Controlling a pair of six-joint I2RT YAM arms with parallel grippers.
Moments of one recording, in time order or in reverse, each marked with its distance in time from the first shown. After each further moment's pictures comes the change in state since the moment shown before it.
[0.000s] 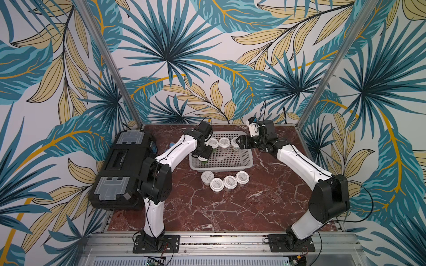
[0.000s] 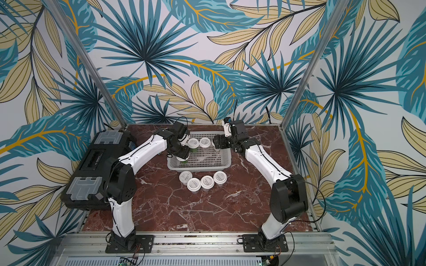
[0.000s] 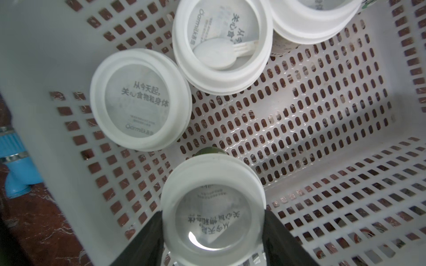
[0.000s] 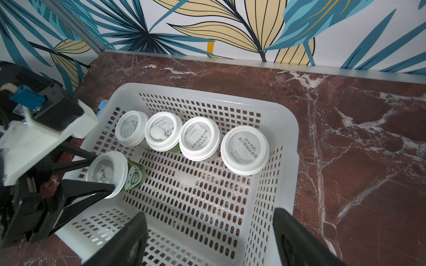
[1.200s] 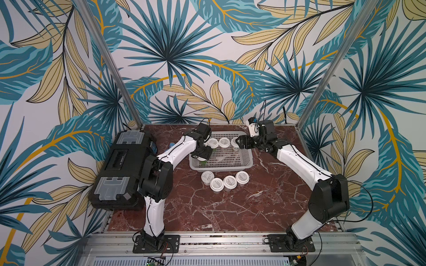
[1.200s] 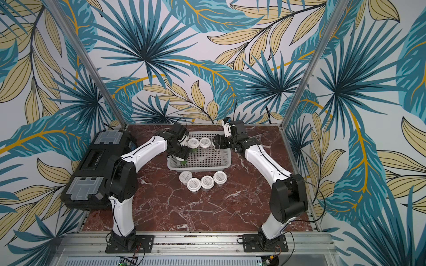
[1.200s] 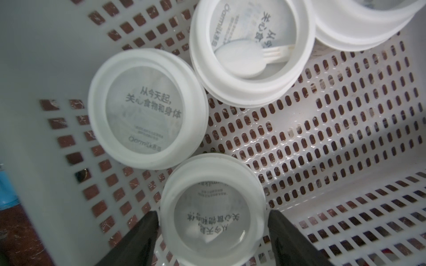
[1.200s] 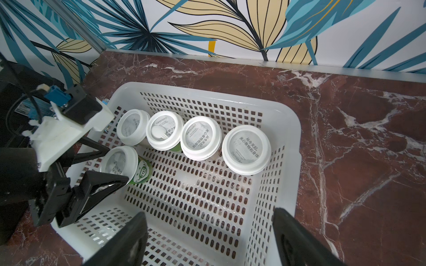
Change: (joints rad) left arm 0.025 0.026 -0.039 0.076 -0.014 0.000; right arm 0.000 0.002 0.000 0.000 -0.008 0.000
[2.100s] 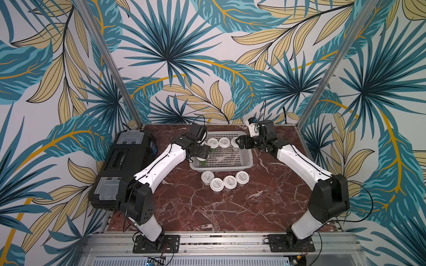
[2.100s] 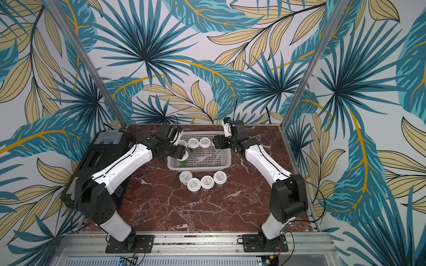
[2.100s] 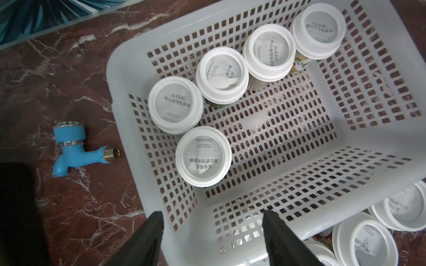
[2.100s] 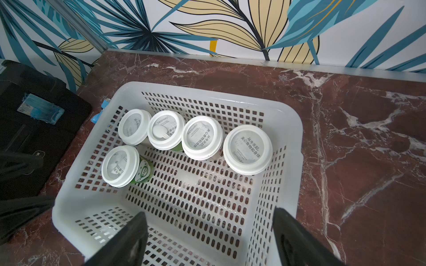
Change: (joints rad) left arm -0.054 -0.341 -0.225 0.100 -0.011 -0.075; right arm 0.000 0.000 0.000 0.000 -0.007 0.000
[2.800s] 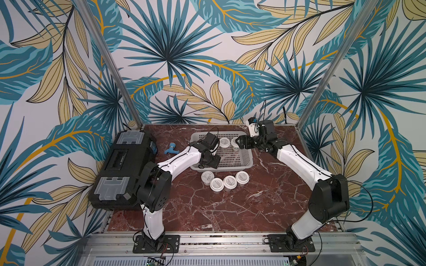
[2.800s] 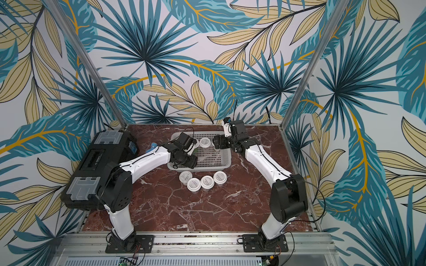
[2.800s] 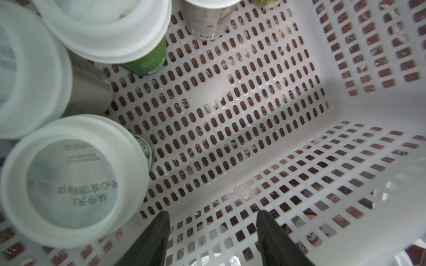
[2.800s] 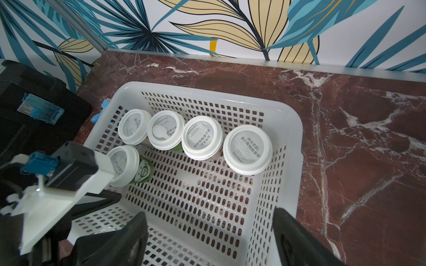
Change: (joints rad) left arm -0.082 0.211 -0.006 0.068 0.101 -0.042; right arm 0.000 0.000 0.000 0.000 0.000 0.000
